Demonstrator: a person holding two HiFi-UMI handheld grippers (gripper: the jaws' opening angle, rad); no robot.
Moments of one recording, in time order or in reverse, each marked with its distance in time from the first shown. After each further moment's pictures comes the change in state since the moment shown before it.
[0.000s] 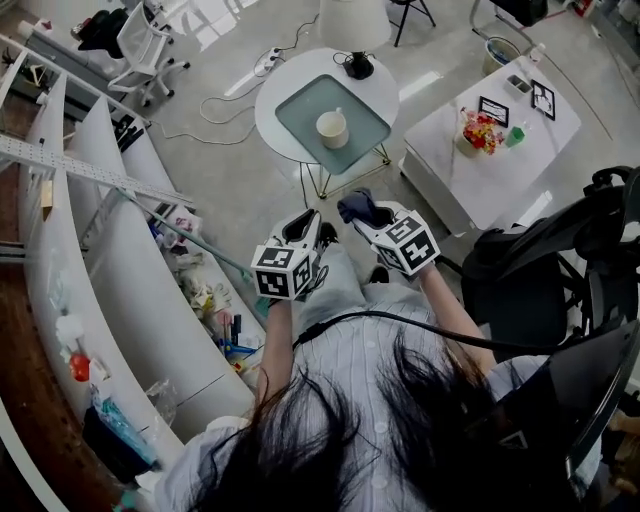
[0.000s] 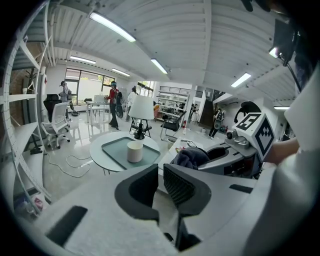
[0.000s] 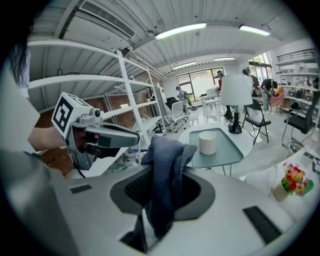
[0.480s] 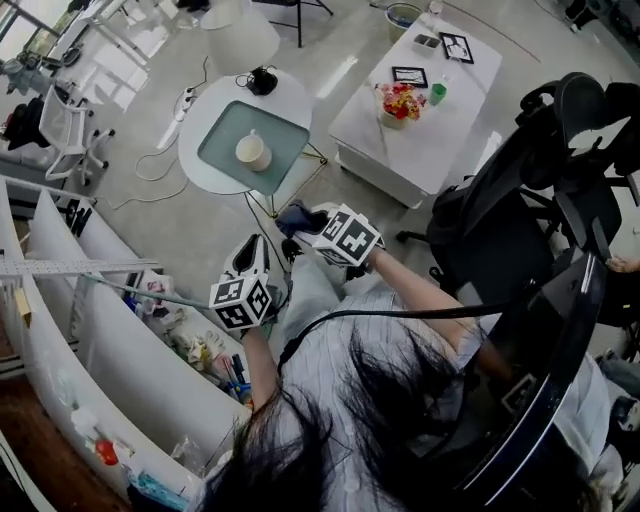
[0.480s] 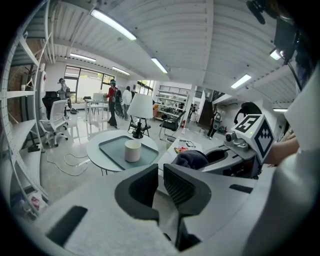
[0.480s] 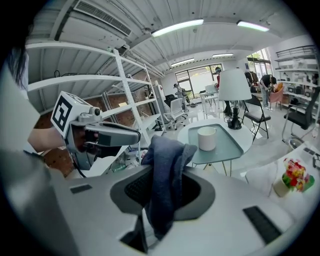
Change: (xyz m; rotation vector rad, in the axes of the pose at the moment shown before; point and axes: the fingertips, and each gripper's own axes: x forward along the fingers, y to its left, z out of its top) left arm 0.007 0.001 -0.002 -0.016 0.008 -0.003; right arm 0.006 -0.003 -0.007 0.020 0.024 0.016
